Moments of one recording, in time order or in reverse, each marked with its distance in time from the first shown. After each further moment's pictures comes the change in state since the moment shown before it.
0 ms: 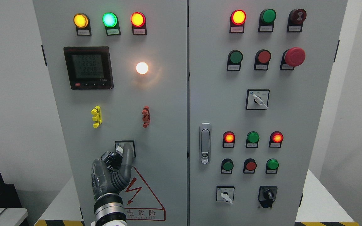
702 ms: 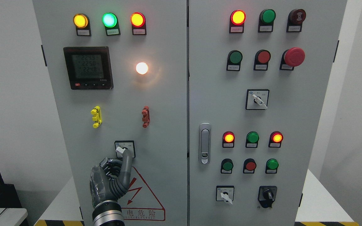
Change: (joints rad) left arm 0.070 -0.001 0.004 -0.042 -0.003 -0.009 0.000; right arm 0.000 0.000 0.000 0.000 0.000 0.000 0.000
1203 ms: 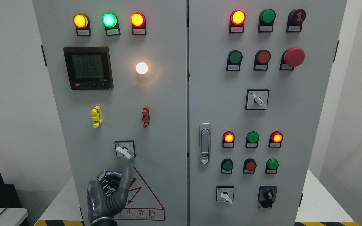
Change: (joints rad) left arm 0.182 0.013 0.041 -0.062 -0.027 -0.206 -0.122; right arm 0.000 0.000 0.000 0.000 0.000 0.000 0.000
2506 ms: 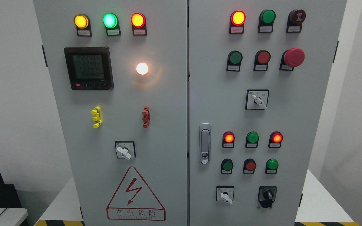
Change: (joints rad) left arm 0.505 0.119 0.659 0.696 0.085 -0.525 -0.459; right arm 0.000 0.000 0.000 0.000 0.000 0.000 0.000
